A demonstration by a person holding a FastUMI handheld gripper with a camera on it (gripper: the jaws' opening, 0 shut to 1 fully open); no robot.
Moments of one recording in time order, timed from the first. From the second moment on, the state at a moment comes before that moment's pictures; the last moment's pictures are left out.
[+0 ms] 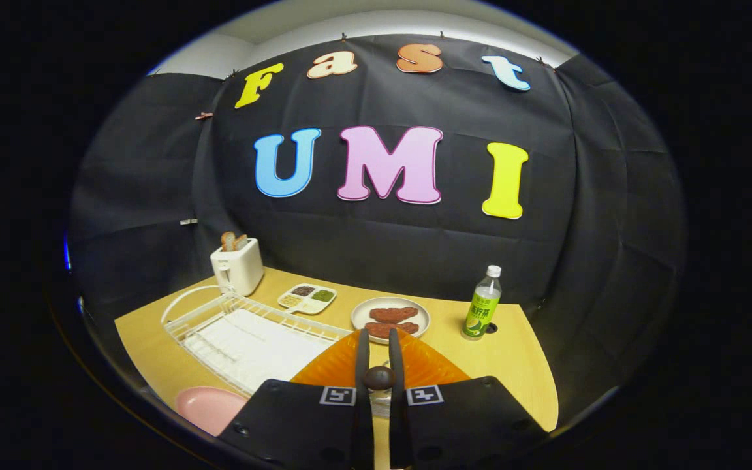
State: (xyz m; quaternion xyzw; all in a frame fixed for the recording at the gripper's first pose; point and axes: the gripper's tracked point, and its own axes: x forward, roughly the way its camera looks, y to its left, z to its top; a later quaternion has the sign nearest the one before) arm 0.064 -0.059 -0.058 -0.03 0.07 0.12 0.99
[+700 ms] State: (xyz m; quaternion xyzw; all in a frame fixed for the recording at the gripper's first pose) arm -0.012 0.119 -0.129 0.02 0.13 0.20 0.97
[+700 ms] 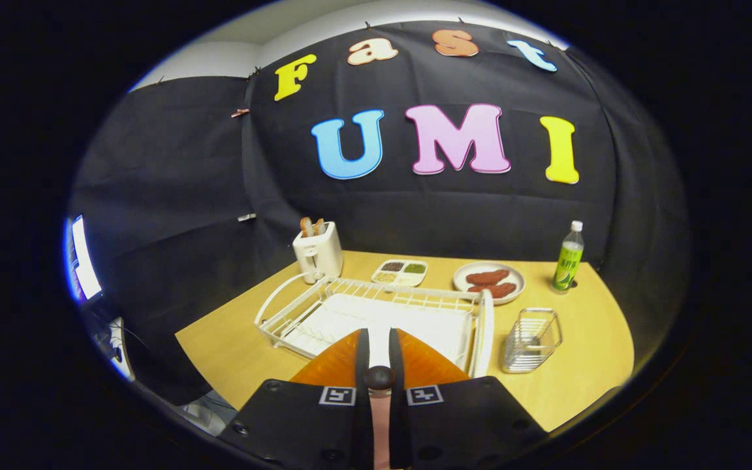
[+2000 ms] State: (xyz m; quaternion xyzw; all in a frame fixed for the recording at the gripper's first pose) arm -0.023 0.130 -0.200 0.01 0.20 0.21 0.96
